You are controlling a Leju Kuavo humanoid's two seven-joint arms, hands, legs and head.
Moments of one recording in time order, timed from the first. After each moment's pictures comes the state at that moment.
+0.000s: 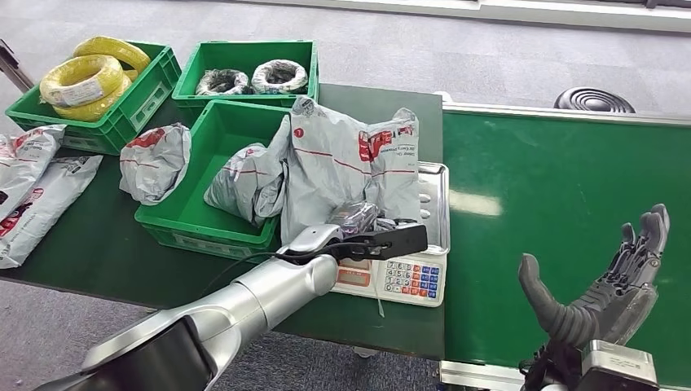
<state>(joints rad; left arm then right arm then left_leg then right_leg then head) -0.98 -0.36 -1.06 -0.32 -0.32 0.04 0.11 0.12 0.11 0.02 -1.89 0.27 -0.37 -0.62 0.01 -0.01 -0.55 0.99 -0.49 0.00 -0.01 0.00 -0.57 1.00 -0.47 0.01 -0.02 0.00</state>
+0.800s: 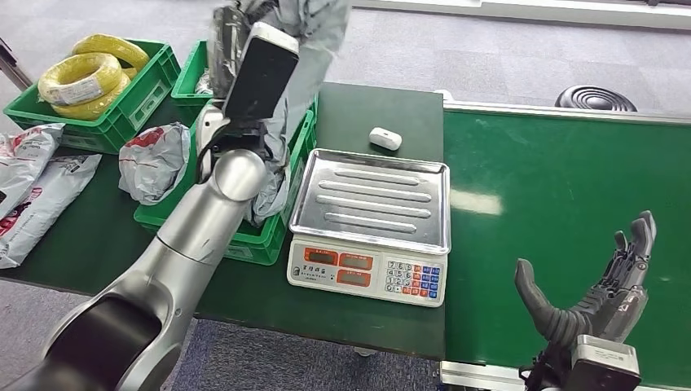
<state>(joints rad) -1.00 -0.22 -0.44 -1.00 -0.52 0.60 -0.28 0.15 0.11 0.00 -1.86 0.31 -0.39 -0.61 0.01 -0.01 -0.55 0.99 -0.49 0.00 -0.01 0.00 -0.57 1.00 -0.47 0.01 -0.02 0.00</state>
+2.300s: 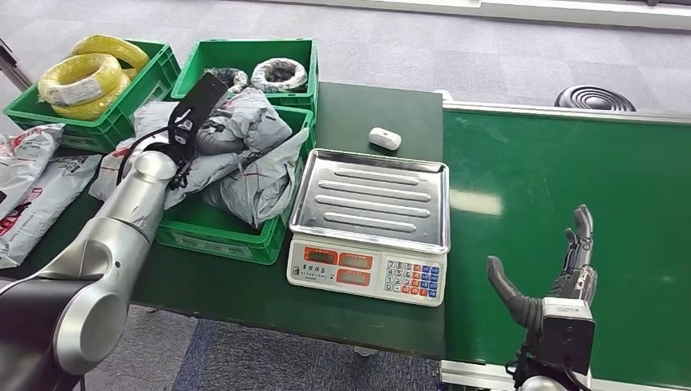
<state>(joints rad) -1.09 0.00 -0.02 -0.42 -0.48 -0.12 -0.12 0.11 0.06 0.04 -1.73 0.32 -0.33 -0.47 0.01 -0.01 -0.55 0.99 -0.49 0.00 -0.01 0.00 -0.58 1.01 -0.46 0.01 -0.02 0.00</state>
